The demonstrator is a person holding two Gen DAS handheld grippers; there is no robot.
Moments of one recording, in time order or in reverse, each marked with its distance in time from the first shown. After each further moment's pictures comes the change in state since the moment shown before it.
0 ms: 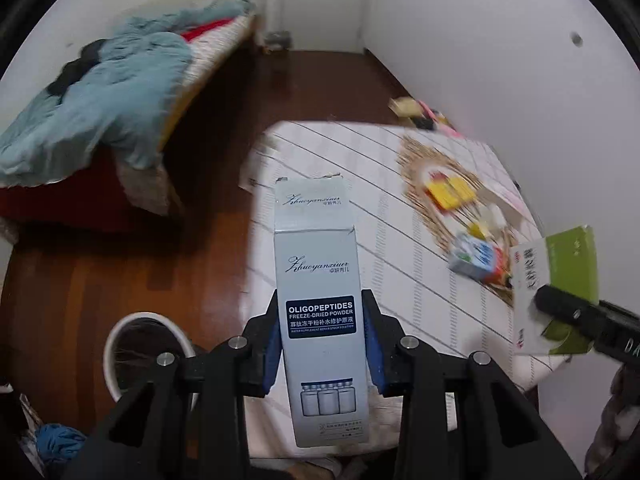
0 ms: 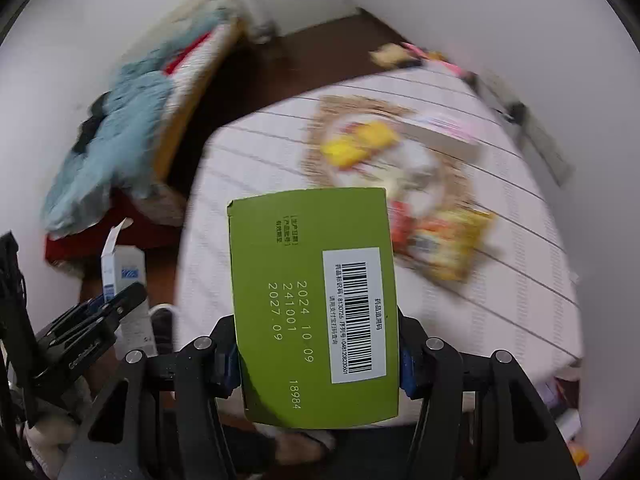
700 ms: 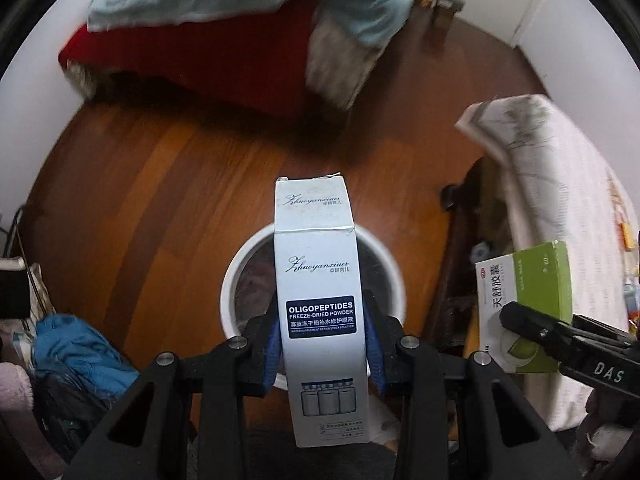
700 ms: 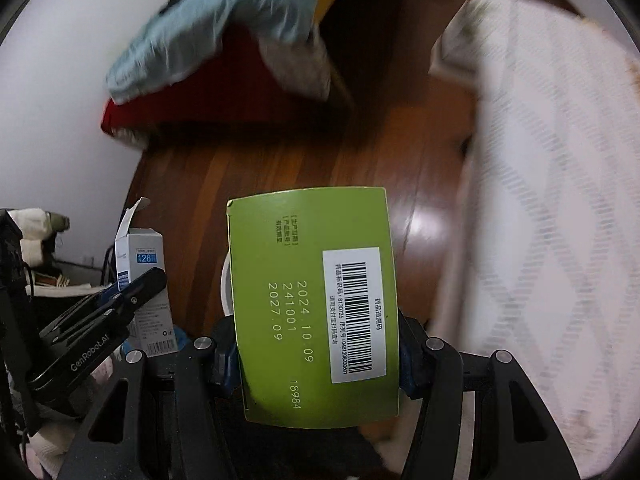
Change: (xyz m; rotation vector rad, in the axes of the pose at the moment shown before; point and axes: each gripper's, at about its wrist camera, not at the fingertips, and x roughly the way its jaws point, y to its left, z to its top) left arm 0.079 0.307 -0.104 -0.394 0.238 0.207; right arm 0.265 0.307 -0.077 -0.271 0.418 0.192
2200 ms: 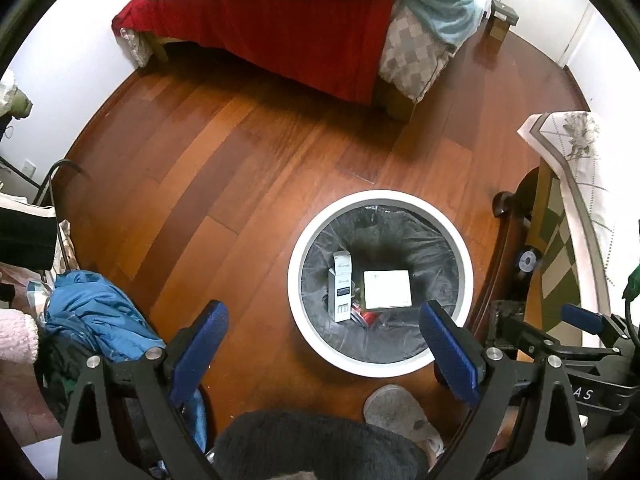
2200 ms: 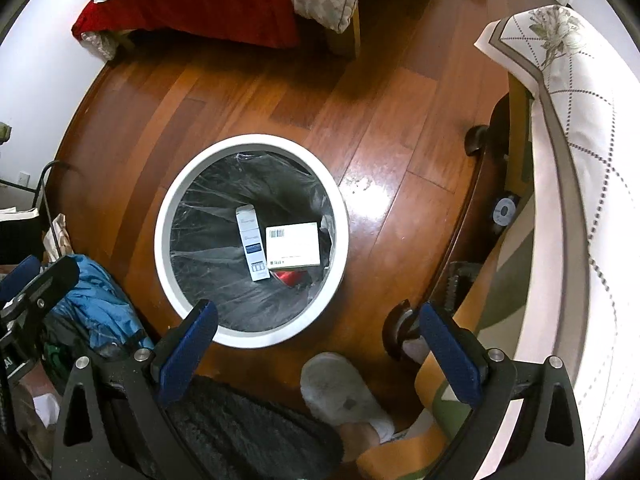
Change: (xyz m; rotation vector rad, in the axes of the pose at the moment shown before) left arm -0.009 0.054 -0.042 -0.120 -0.029 0.121; right arm 0.074 0.051 -0.018 -0.208 0.093 -0.250
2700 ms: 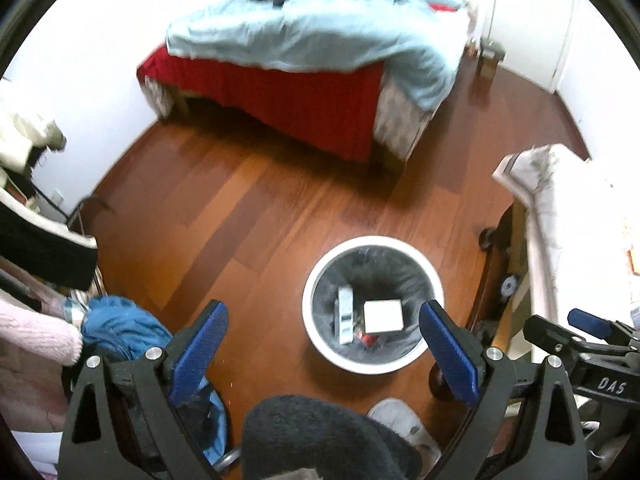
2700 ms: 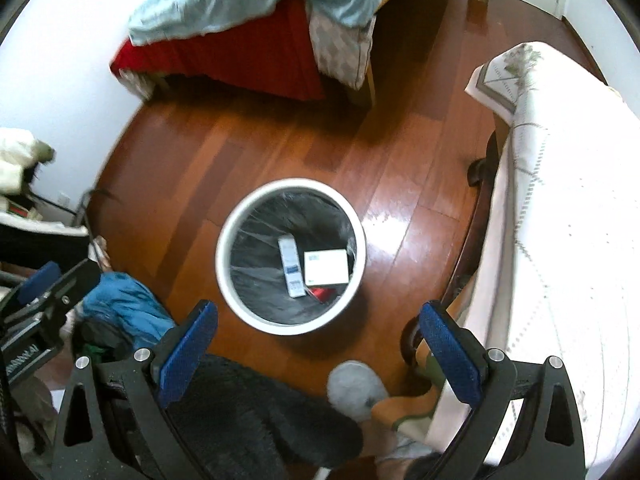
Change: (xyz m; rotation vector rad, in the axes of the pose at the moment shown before) left arm -0.127 -0.020 -0.012 0.022 -0.205 0.046; right arm -0.126 -0.014 -0.038 0.040 -0.187 0.148
